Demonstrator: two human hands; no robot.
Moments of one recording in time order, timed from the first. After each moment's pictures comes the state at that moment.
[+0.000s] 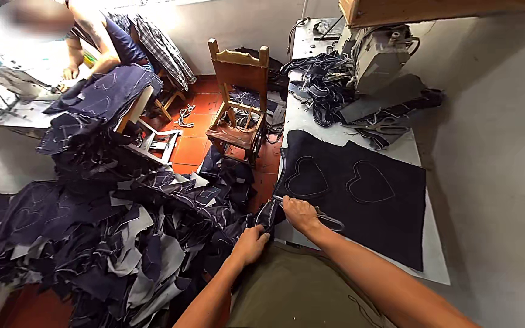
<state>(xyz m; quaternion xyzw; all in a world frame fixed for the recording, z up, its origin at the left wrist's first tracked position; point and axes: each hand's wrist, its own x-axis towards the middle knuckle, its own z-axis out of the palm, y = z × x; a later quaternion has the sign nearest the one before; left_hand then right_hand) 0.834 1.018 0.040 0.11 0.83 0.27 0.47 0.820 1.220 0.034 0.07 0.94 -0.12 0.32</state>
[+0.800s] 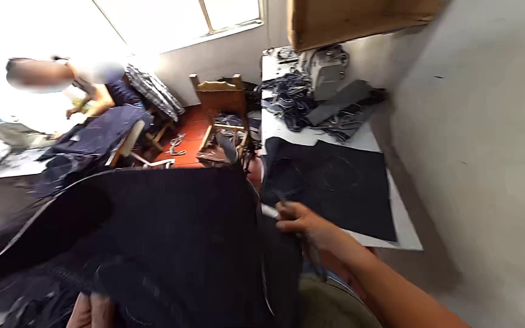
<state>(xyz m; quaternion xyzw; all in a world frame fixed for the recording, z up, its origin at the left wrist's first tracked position) 0.910 0.904 0.259 0.10 0.76 0.59 -0.23 0.914 1.265 0.132 0.01 0.59 -0.79 0.14</state>
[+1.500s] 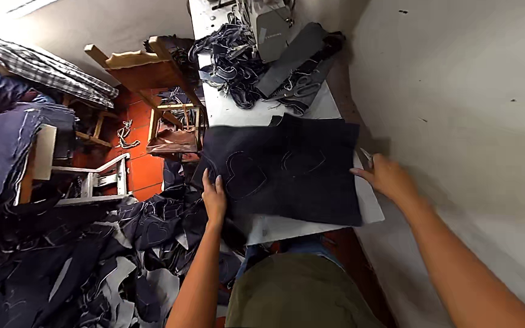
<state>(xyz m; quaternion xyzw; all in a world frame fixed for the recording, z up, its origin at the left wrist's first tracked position) 0.741 1.170 -0.009 0.02 0.93 0.34 0.15 0.981 1.550 0.024 0.45 0.85 -0.25 0.12</state>
